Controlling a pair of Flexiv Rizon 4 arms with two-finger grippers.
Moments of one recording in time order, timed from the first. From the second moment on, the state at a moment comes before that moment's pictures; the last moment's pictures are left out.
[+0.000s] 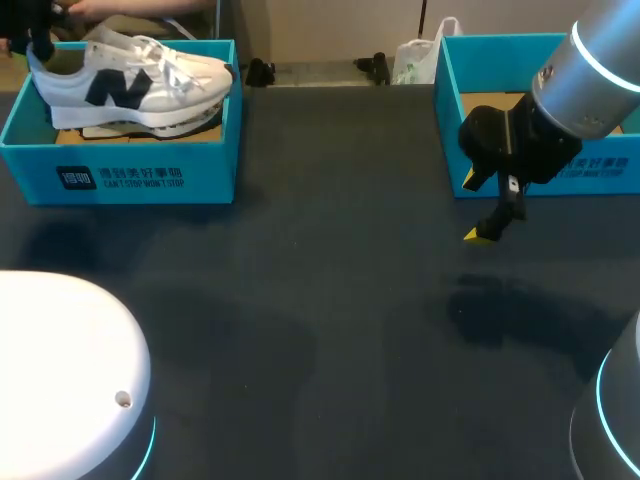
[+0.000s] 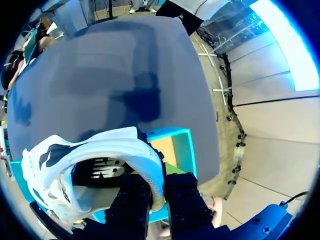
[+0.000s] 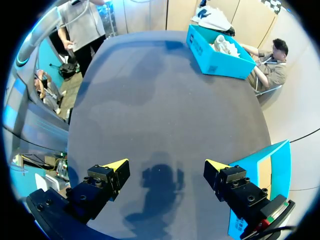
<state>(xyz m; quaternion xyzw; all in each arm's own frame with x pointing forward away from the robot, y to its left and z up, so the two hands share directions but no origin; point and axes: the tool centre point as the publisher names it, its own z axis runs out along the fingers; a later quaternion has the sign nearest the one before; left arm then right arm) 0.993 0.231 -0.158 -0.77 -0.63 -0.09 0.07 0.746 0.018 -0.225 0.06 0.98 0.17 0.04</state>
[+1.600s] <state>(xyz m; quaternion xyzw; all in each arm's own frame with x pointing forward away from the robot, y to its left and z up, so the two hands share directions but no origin) 0.769 0.050 -0.167 -0.77 -0.62 -0.11 0.11 0.746 0.018 -0.225 0.06 0.98 0.17 0.04</state>
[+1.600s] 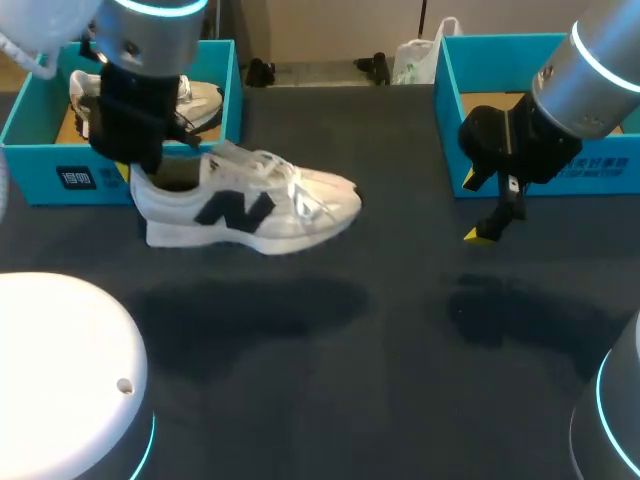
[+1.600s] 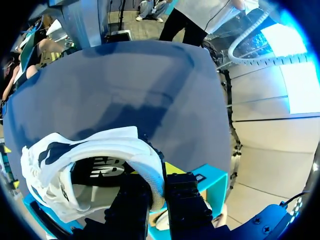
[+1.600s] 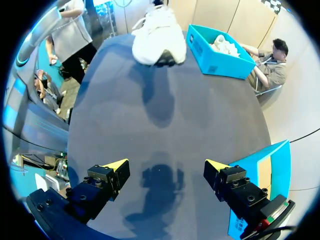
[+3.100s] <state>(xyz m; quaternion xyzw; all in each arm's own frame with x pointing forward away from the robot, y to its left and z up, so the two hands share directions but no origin) 0.732 -0.050 -0.283 -0.75 -0.64 -0.12 0.10 0.746 0.018 -0.225 0.06 0.98 0.17 0.04</state>
